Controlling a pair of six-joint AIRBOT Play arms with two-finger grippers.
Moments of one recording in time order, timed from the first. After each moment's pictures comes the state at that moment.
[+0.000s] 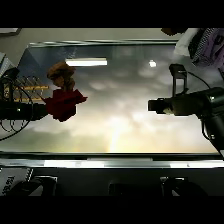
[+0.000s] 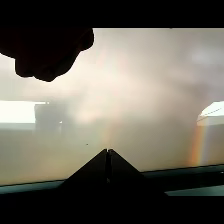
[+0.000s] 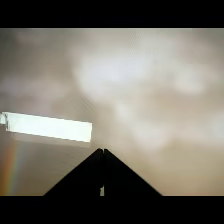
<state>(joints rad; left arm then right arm) -0.11 -0.92 1.20 1.37 -1.42 -1.71 0.29 -1.00 1.17 1.59 -1.20 -1.30</state>
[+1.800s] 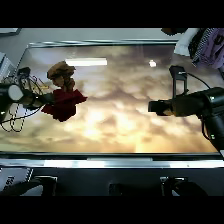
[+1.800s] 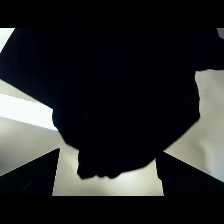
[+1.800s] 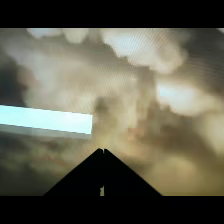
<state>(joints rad) -0.05 -1.31 1.20 1.60 -1.05 -1.85 0.29 -1.00 1.17 1.59 -1.25 -1.27</state>
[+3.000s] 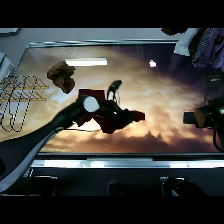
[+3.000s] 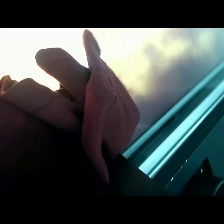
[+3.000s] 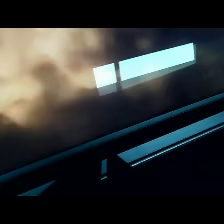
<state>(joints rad) -0.76 -1.61 1.45 0.89 -0.87 -1.63 0.29 -0.88 1.17 1.01 -1.66 -1.19</state>
